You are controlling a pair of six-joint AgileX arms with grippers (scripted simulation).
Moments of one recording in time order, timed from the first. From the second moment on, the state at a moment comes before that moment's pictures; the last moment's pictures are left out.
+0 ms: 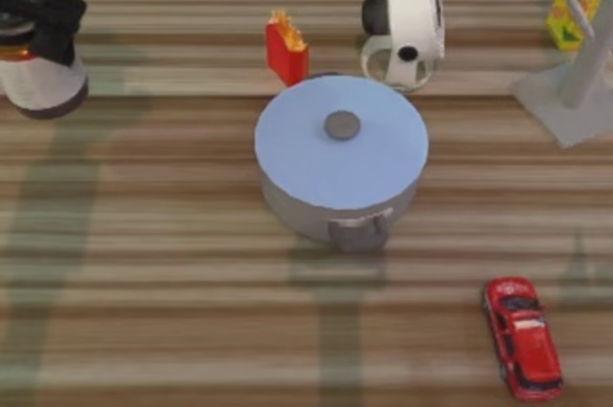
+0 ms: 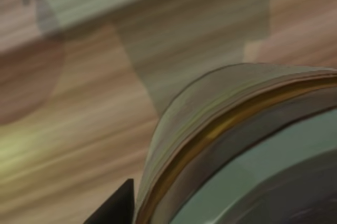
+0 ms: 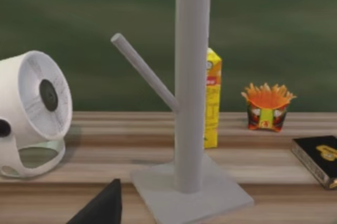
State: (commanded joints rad) left arm 0.01 2.05 1.86 -1.10 0.12 0.40; right arm 0.00 0.00 0.00 0.00 0.00 0.00
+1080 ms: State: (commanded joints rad) left arm -0.33 1.91 1.46 -0.84 -0.11 -0.31; right arm 0.00 0.00 0.00 0.00 0.00 0.00
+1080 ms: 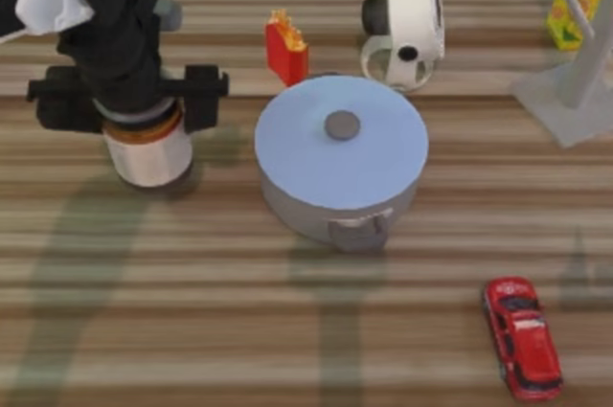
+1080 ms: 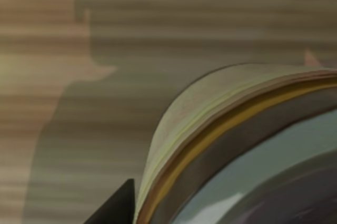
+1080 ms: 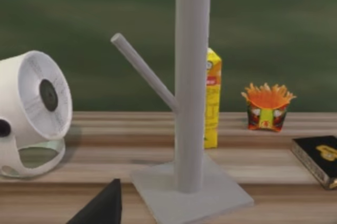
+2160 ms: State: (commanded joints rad) left arm -0.32 2.00 1.38 -0.67 -0.10 -0.30; right arm 0.00 0.00 0.00 0.00 0.00 0.00
